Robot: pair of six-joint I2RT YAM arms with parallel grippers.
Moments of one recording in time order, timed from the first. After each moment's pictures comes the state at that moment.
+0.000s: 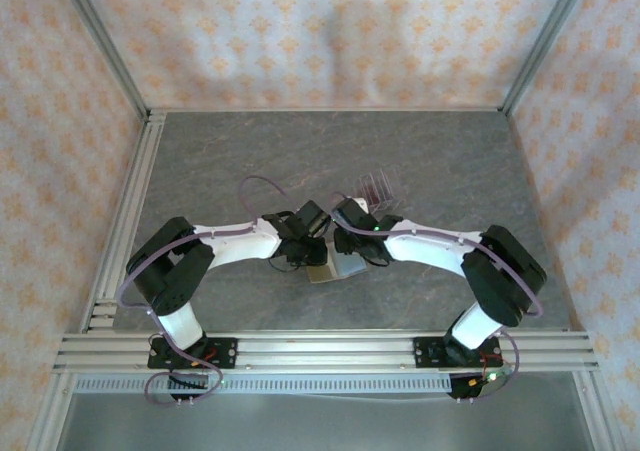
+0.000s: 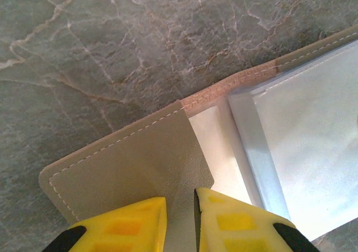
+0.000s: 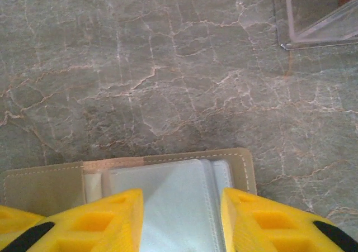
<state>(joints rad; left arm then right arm) -0.76 1.72 0.95 -0.41 0.11 -0.78 0.83 1.59 0.90 -0.39 0.20 0.63</state>
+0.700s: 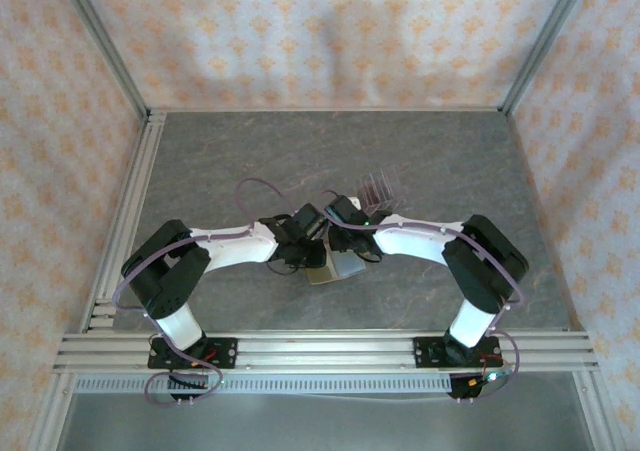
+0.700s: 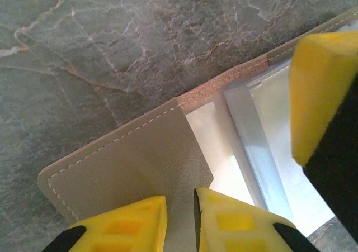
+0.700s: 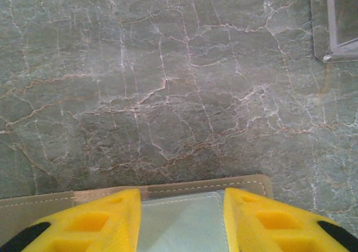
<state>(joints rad) -0.77 1.69 0.91 -0.37 0.10 -0.79 0.82 1.70 0.97 -0.38 0.18 0.61</state>
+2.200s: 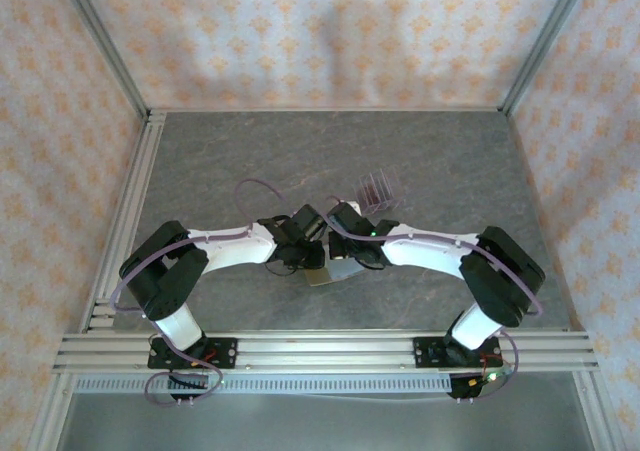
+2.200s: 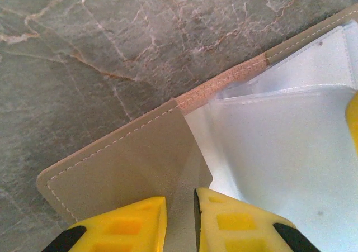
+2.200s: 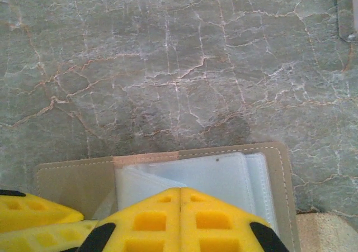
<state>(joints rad) -0.77 1.68 0.90 -0.38 0.10 -0.79 0.87 1.59 0.89 -0.32 0.16 0.65</state>
